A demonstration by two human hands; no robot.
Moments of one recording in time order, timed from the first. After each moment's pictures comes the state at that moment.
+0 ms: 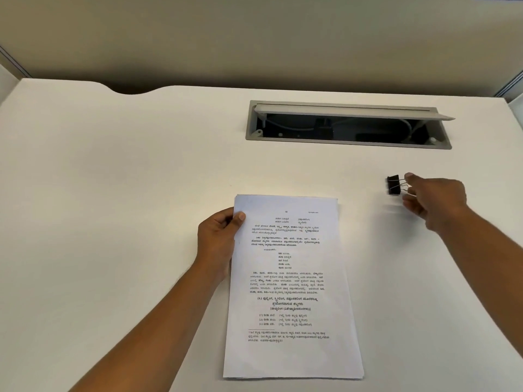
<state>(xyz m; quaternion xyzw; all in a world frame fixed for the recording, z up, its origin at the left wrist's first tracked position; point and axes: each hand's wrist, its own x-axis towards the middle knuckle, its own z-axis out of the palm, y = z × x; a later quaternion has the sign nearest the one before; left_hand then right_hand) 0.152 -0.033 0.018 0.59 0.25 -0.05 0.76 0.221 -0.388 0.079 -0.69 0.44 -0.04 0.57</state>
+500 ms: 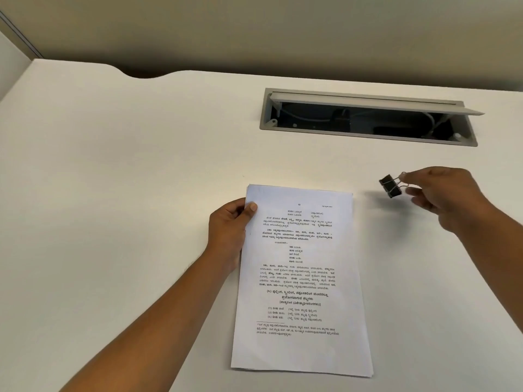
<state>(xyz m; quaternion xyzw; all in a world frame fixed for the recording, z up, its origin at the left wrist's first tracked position) 0.156 -0.030 0.017 0.56 0.28 -0.07 0.78 0.221 -0.361 0.092 -0.77 0.33 0.06 0.55</state>
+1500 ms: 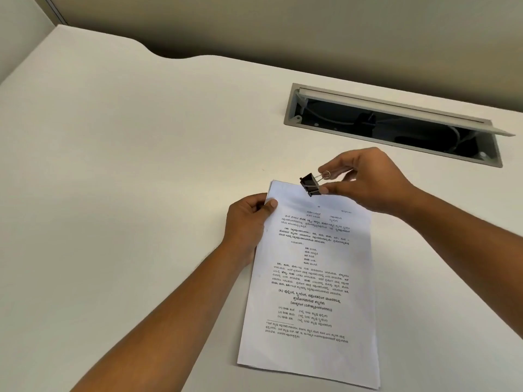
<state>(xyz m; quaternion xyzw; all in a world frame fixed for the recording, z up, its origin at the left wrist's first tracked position) 0.156 -0.029 0.017 0.57 0.27 -0.08 0.77 0.236 -0.226 0.115 -0.92 -0.13 0.15 0.33</state>
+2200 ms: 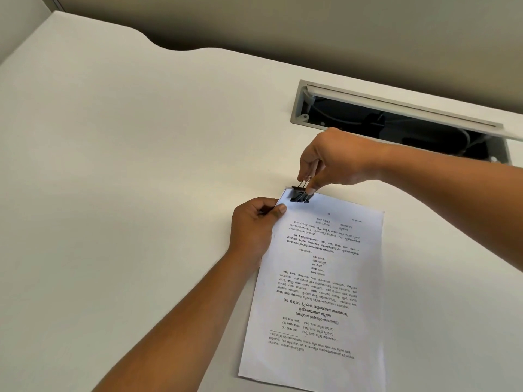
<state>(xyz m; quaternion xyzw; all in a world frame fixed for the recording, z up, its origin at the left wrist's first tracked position) 0.156 -0.033 0.013 0.63 0.24 -0.03 0.74 0.289 -0.172 0.122 -0.91 -0.32 0.26 0.10</state>
